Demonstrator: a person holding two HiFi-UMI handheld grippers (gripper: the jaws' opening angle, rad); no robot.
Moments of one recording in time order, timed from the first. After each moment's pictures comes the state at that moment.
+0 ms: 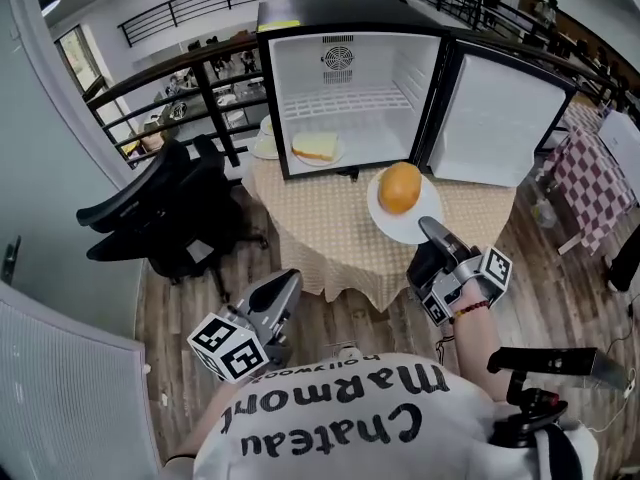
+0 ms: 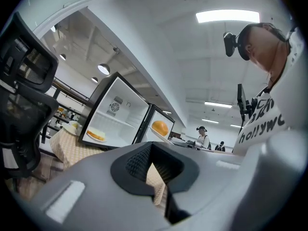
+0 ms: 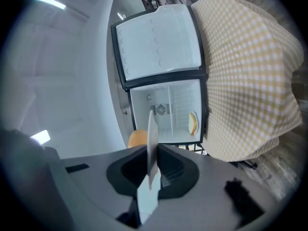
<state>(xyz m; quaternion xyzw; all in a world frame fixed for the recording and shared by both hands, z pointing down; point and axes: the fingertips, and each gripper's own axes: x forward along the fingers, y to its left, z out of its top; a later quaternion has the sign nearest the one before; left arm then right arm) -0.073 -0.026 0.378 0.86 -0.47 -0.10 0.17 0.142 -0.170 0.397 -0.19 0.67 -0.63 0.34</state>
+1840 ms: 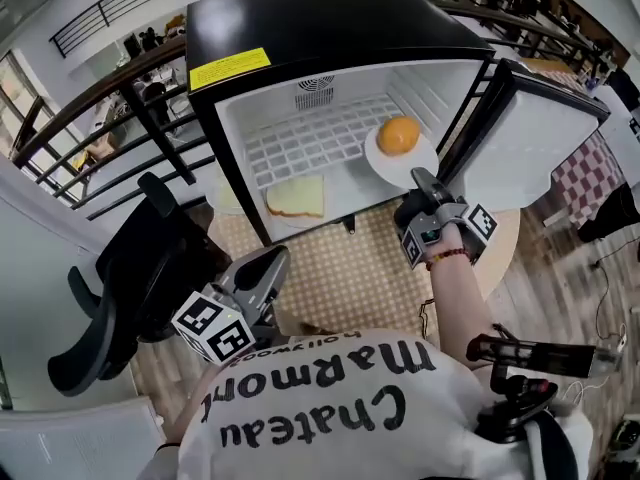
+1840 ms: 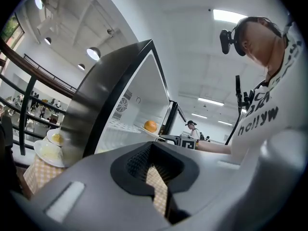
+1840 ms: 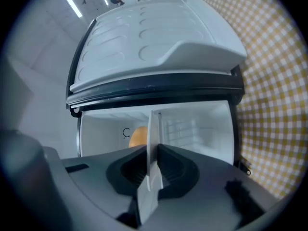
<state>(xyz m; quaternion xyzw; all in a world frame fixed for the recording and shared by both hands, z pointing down) -0.150 -0.302 0.385 0.90 -0.38 -0.06 0.19 0.105 -0.458 0.416 -0.36 0.58 -0.59 0.43</state>
